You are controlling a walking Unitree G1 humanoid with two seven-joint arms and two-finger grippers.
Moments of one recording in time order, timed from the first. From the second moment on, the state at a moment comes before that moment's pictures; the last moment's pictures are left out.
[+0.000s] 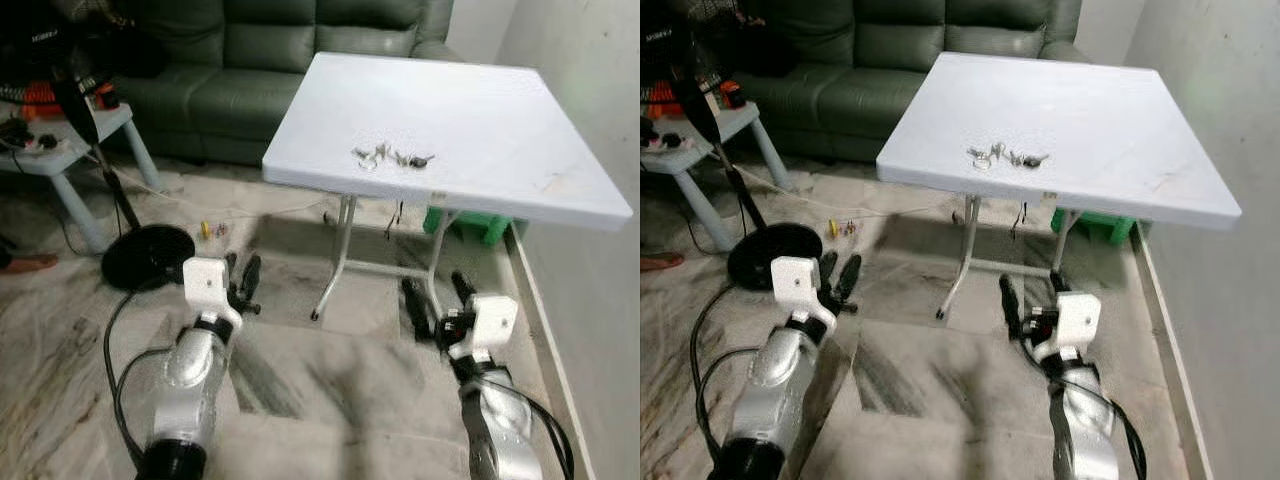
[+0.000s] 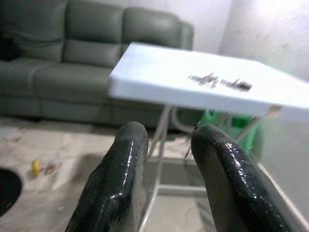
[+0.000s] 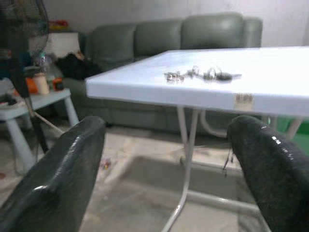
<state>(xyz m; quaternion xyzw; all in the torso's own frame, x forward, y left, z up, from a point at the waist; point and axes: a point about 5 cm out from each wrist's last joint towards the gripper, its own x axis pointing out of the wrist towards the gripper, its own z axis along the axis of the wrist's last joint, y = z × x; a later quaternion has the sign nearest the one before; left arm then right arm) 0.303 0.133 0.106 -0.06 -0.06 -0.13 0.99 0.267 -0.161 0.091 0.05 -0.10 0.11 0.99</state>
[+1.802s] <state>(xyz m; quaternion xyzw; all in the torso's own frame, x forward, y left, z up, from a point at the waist) 0.317 0.141 0.125 -0.09 -0.02 -0.13 0.99 0.282 -0.169 0.121 0.02 -0.12 0.09 0.99</state>
